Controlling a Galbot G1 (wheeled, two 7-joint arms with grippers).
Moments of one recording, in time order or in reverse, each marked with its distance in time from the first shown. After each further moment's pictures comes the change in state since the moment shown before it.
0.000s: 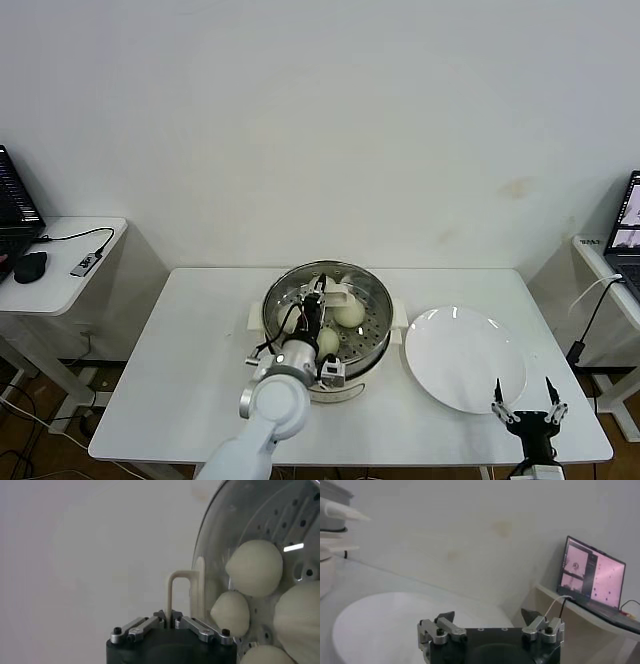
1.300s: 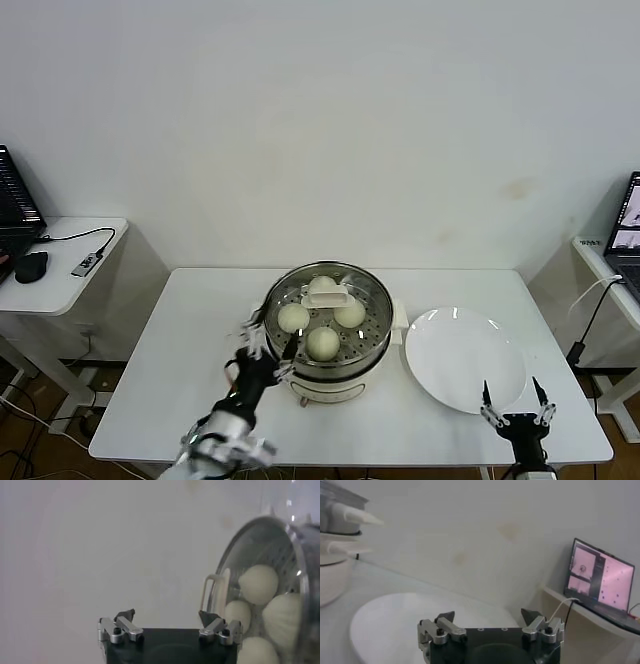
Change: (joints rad) left arm 0.492 0.194 -0.254 -0.406 -0.656 -0.189 -0.258; right arm -0.056 -0.025 -0.054 0.045 0.029 0.022 -0.015
